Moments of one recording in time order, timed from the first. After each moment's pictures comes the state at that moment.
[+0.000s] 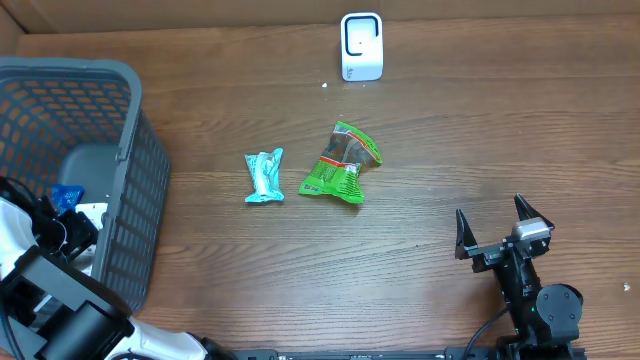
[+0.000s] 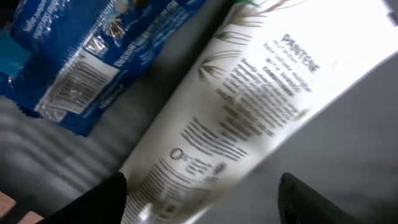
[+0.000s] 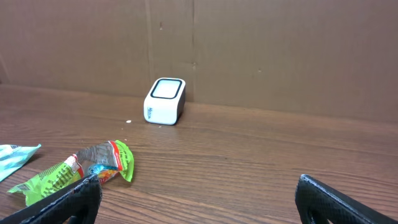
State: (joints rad) left arm 0.87 1.82 1.33 -1.04 -0.05 0.10; right arm 0.08 0.01 0.02 -0.03 -0.15 -0.01
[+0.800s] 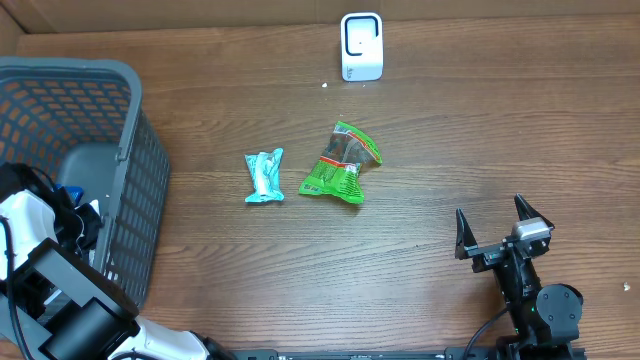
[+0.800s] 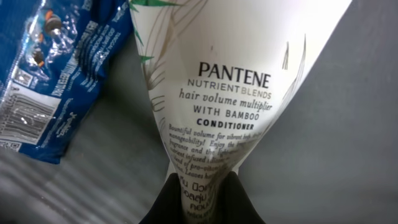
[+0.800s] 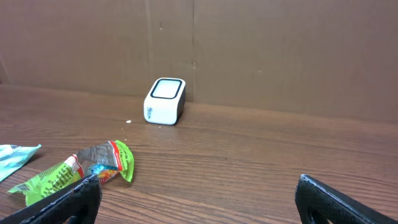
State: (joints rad) left arm 0.79 1.81 1.25 -0.92 -0.11 0.07; right arm 0.08 0.01 0.02 -0.03 -0.15 -0.01
